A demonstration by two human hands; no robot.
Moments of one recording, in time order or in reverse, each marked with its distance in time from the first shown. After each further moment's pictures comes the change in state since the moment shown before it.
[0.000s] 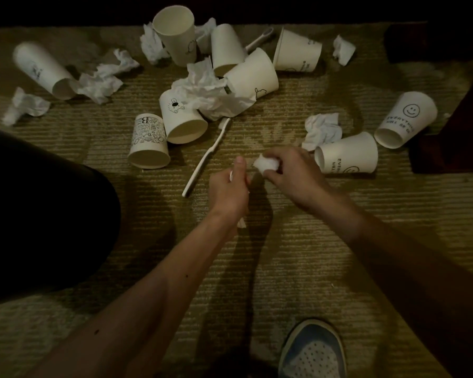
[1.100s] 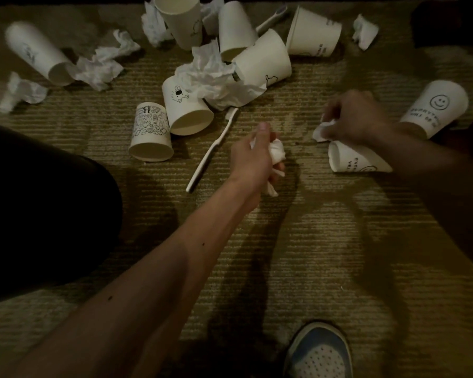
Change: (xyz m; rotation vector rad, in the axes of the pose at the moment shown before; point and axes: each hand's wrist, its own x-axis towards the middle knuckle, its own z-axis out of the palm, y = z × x) left_hand 0.018 0.038 0.023 -0.237 -0.149 -0.052; right_hand 0.067 0.049 -0.070 -0.189 -0.062 0.208
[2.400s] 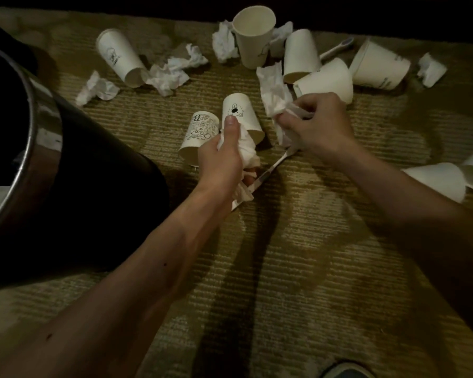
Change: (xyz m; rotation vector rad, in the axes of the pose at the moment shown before) left_hand -0.010 0.039 -0.099 -0.118 0.312 0.106; right_hand -0.001 -0.138 0.038 0.520 0.145 -0.247
